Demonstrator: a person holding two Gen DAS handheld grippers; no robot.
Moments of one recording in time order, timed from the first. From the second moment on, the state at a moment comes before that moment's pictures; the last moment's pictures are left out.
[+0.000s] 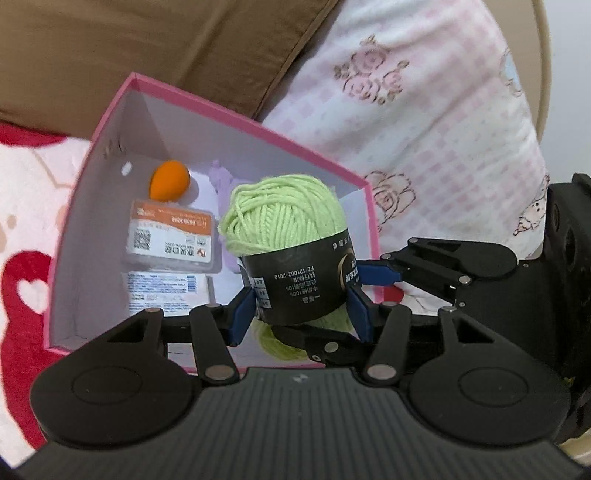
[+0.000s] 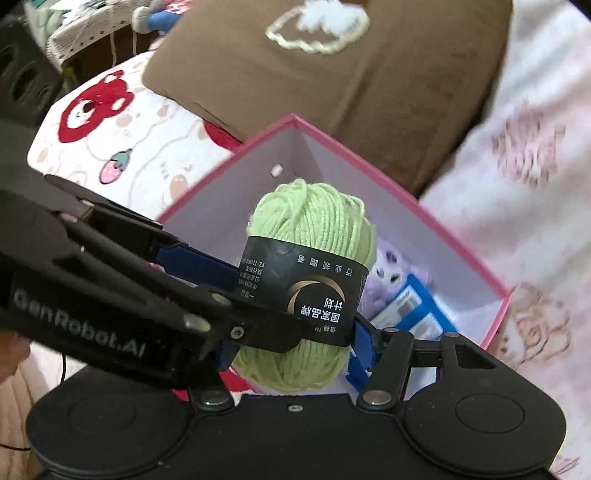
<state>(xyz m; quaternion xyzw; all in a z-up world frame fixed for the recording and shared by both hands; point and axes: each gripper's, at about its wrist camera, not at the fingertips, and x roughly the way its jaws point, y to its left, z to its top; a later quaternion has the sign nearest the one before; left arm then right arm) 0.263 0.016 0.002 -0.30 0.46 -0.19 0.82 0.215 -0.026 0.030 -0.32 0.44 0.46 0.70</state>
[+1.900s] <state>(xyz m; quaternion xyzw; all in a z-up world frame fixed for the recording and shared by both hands) 0.286 -0.015 -0.054 -0.20 0.44 -0.19 0.85 0.283 -0.077 -0.024 -0.33 0.48 0.49 0.65</state>
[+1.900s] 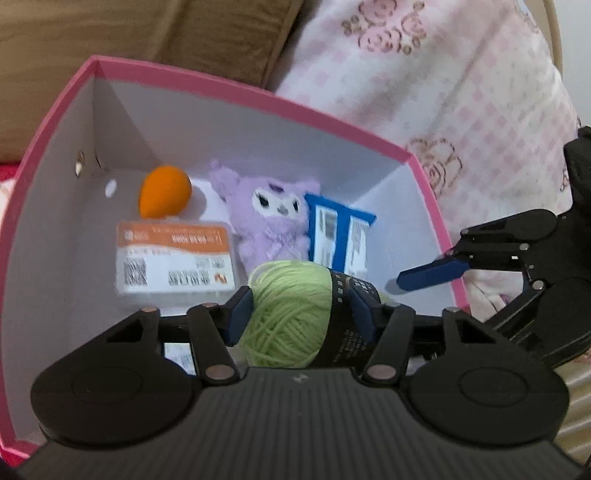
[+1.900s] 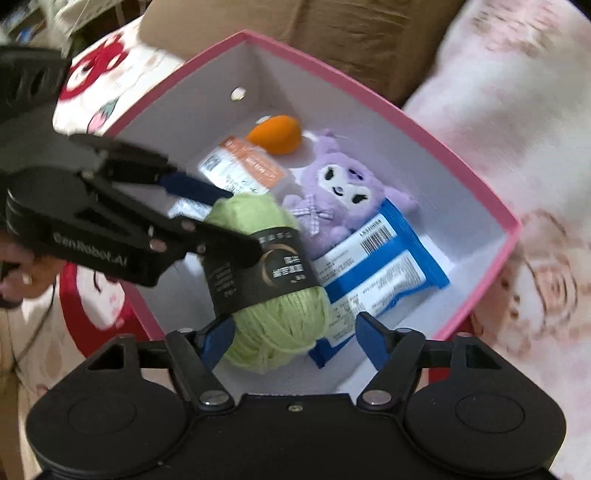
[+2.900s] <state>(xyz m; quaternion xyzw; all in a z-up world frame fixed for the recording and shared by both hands) 0.259 -0.031 -0.026 -0.16 0.49 -0.14 0.85 0.224 -0.125 -0.008 -0.20 0.43 0.40 0.79</state>
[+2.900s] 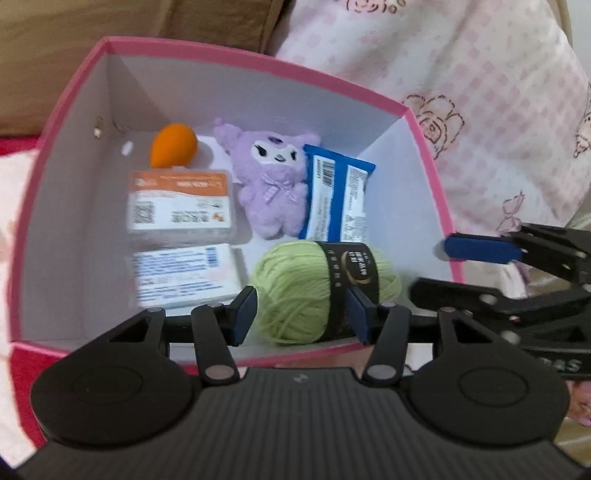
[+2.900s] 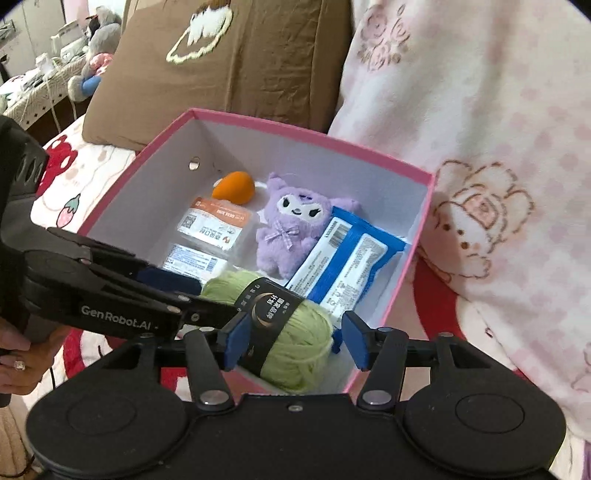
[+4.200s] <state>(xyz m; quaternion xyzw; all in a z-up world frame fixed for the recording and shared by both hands) 0.131 0.006 0.105 -0.04 0.45 -0.03 0.89 0.099 -0.167 0.067 -0.11 0.36 0.35 0.86</state>
